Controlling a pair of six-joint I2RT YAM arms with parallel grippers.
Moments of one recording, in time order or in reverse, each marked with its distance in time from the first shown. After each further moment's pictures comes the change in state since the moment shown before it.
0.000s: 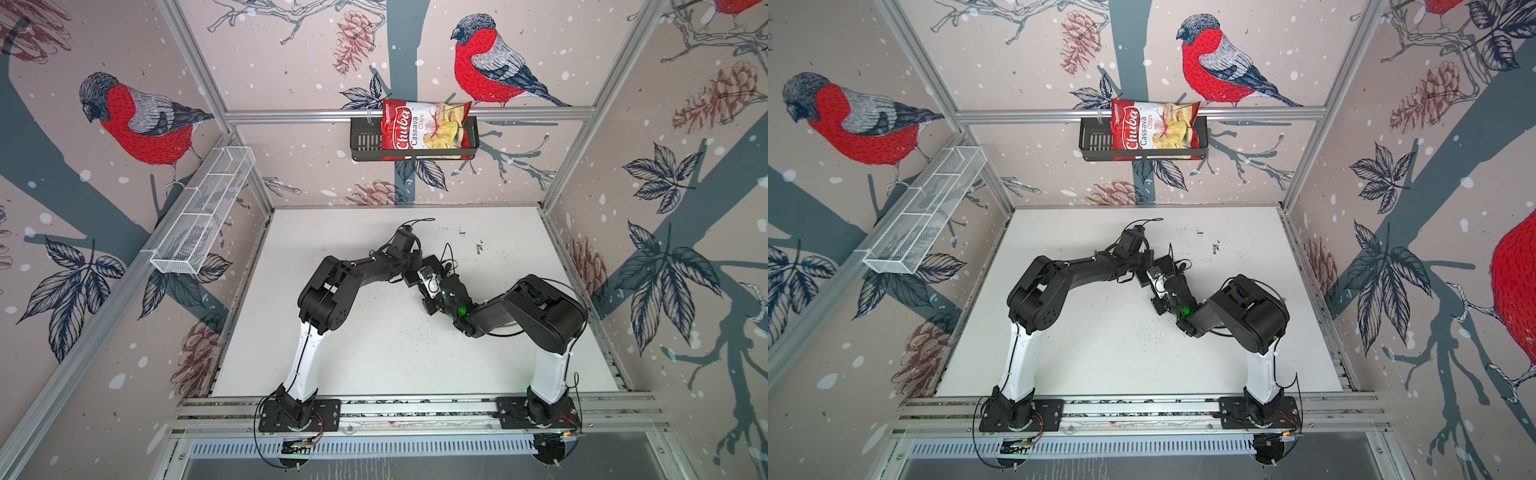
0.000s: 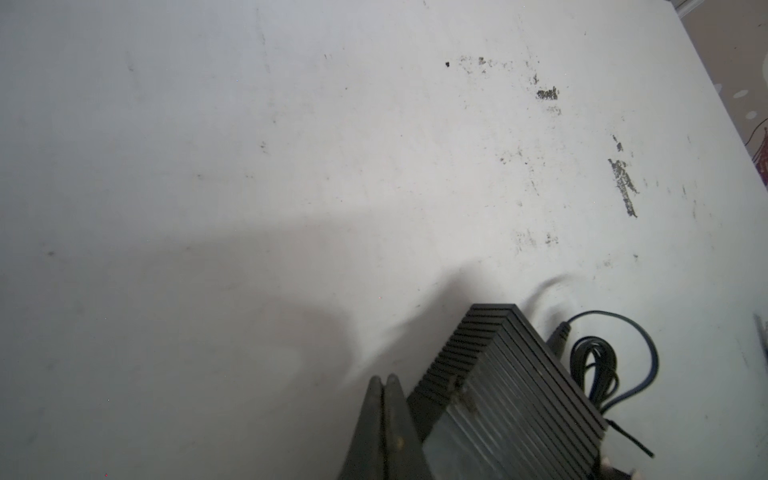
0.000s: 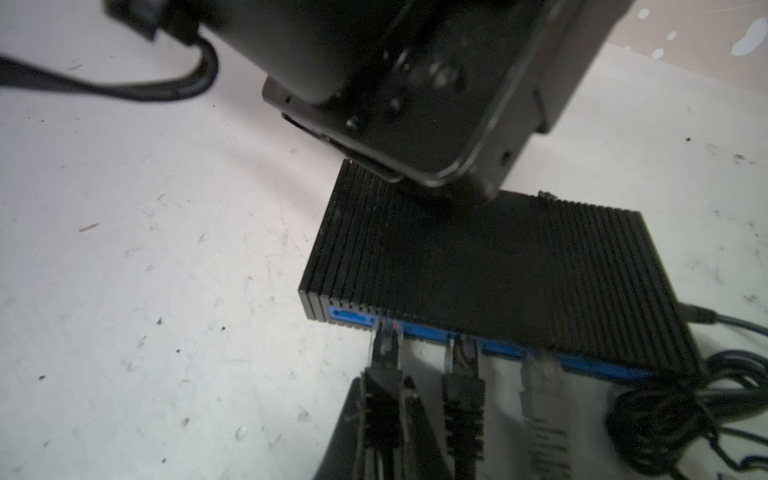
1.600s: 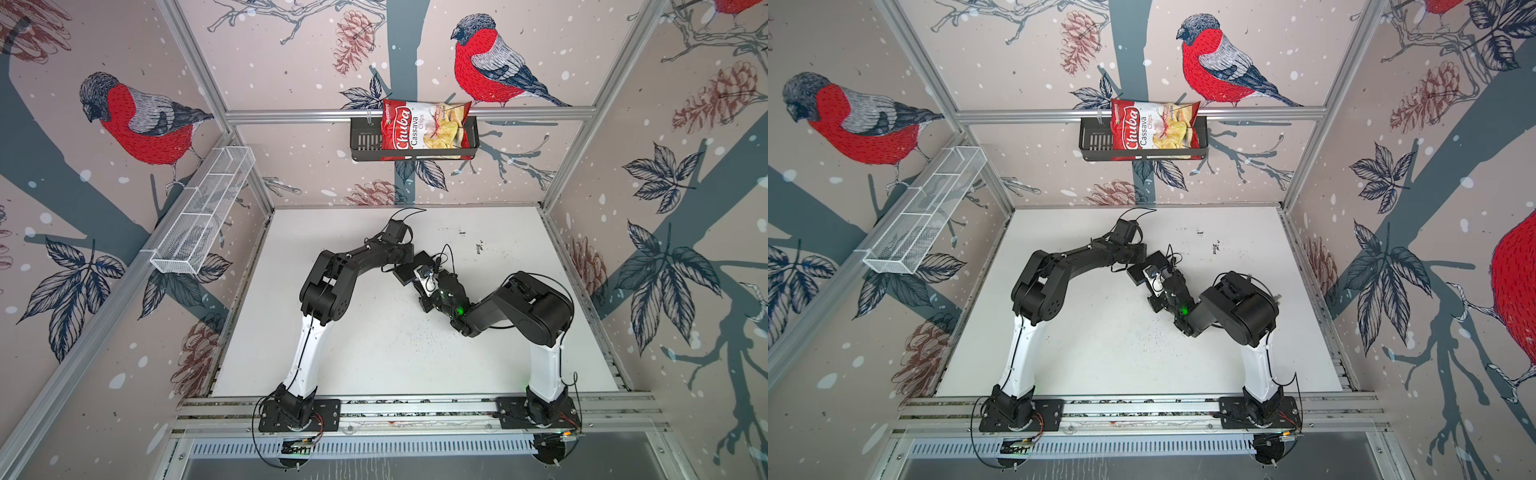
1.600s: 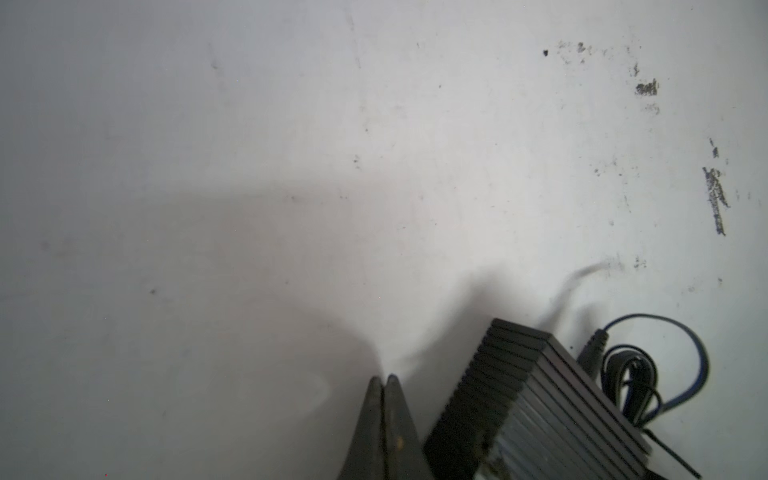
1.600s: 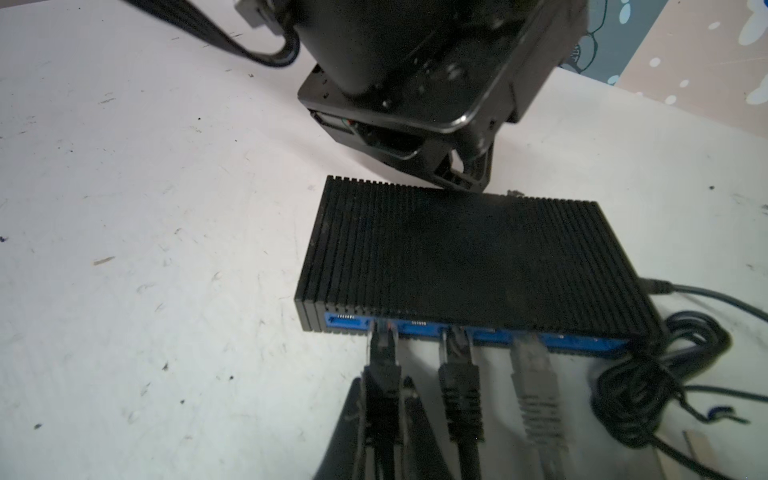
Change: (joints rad) left arm 0.083 0.084 0.199 -0.209 0.040 0.040; right arm -0.002 0.083 0.030 0.127 -0.053 -0.023
